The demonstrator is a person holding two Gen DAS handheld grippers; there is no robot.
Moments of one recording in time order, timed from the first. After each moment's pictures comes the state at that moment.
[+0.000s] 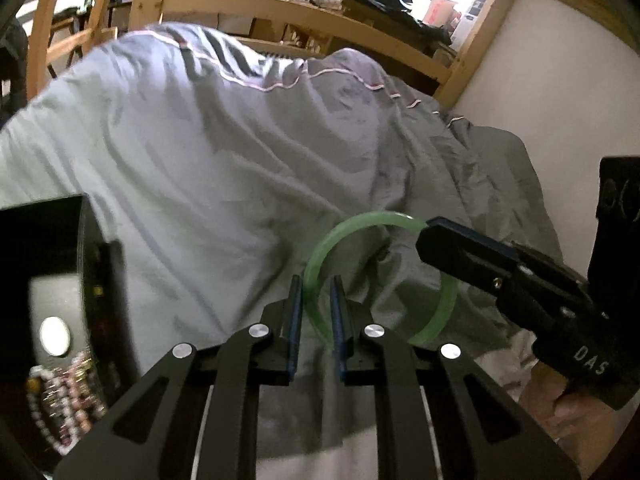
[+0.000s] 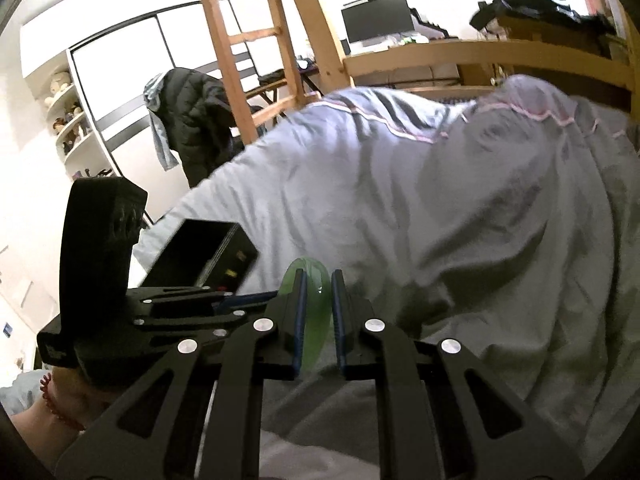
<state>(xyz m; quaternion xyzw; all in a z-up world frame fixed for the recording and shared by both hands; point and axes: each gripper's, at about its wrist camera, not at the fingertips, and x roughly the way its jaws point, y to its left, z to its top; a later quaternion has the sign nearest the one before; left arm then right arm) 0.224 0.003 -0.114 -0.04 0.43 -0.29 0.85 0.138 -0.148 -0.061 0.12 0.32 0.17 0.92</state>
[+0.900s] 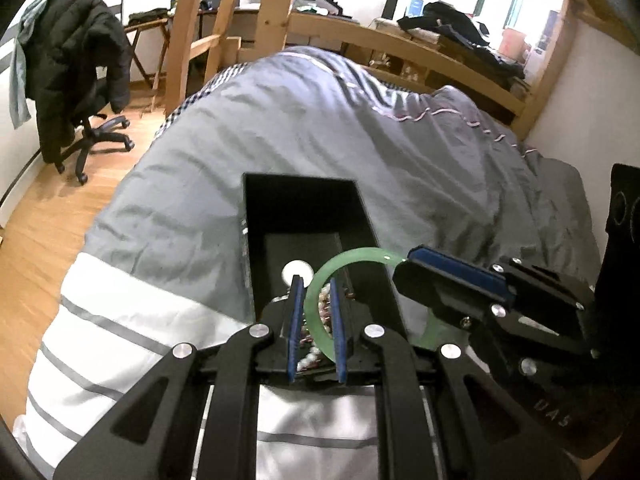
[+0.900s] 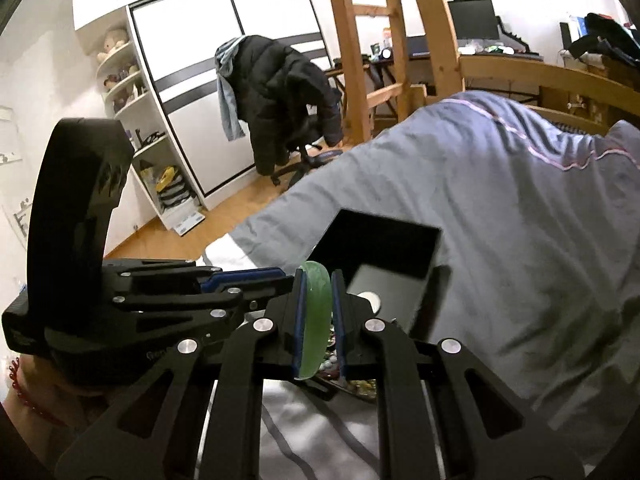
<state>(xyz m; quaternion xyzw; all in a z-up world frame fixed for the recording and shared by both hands) 0.191 0.179 -0.075 -0.03 0.44 -0.15 0.89 0.140 0.047 -0.048 0.08 0.34 0.26 0.90</state>
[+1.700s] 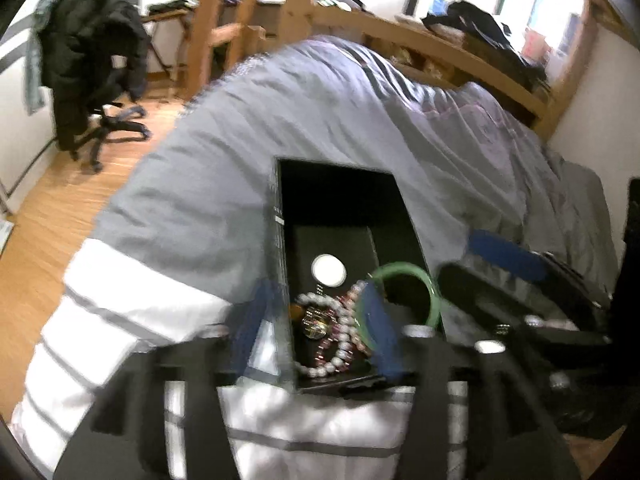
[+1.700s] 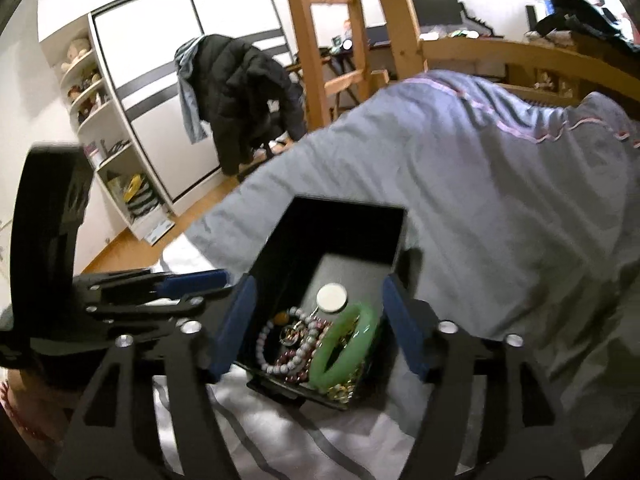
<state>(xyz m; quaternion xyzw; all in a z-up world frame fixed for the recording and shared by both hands) 0.195 0.194 -0.083 -0.04 0.43 -0.11 0.89 0.147 0.030 -0.052 0.09 0.34 0.18 0.92</state>
